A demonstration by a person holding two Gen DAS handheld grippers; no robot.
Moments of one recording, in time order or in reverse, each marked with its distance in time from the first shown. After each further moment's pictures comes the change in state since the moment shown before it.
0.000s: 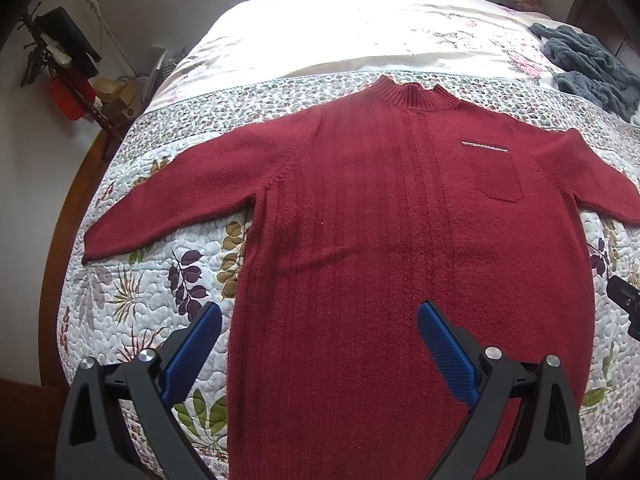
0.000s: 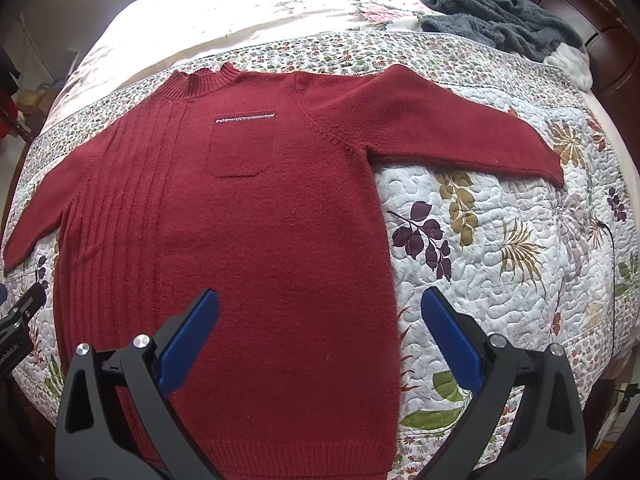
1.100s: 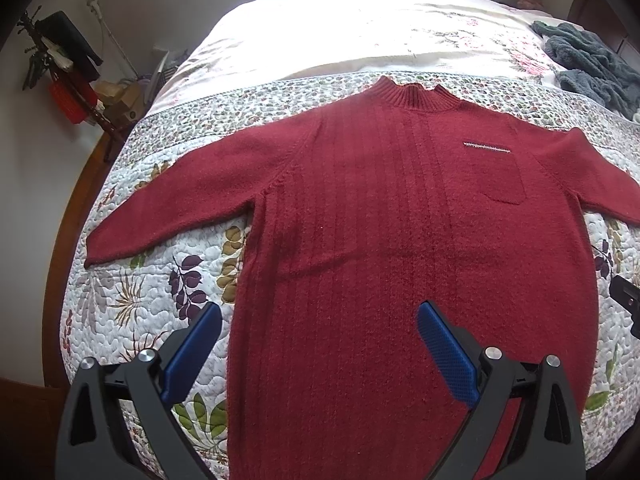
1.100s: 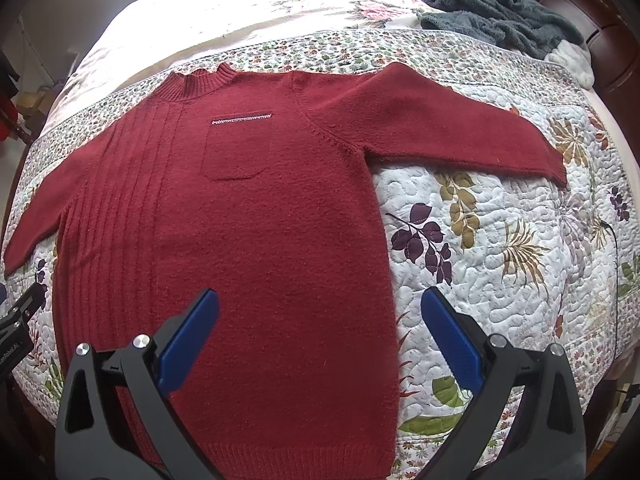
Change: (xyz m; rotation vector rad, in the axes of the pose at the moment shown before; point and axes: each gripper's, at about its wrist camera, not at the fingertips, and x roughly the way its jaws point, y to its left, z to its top) left arm 0.003 -0.006 0.004 0.008 -0.005 0.019; right arm 0.006 -0.005 0.003 0.007 0.001 0.009
